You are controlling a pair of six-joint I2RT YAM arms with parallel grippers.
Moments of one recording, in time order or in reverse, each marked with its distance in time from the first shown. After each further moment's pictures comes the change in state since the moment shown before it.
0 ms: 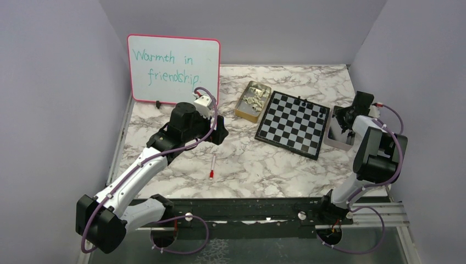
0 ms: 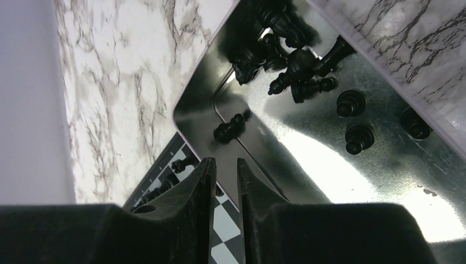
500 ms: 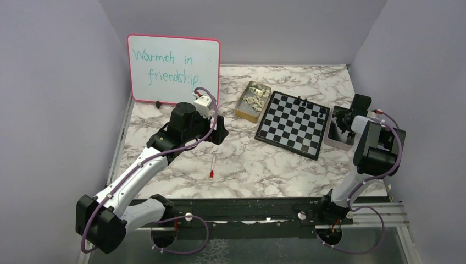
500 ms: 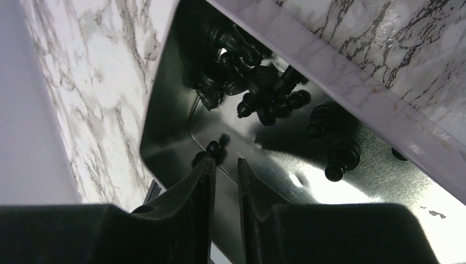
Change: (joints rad) left arm 0.000 0.000 0.000 0.000 -0.002 0.000; right arm -0.013 0.076 0.000 0.037 0.052 0.146
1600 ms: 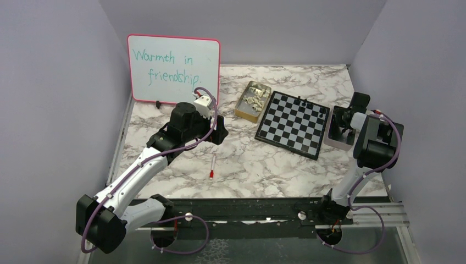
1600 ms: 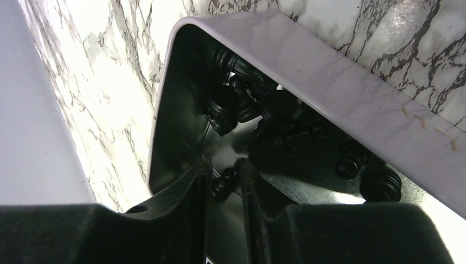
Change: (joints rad) left arm 0.000 0.000 0.000 0.000 -0.002 0.000; right arm 0.000 0.104 0.068 0.021 -0.003 0.088
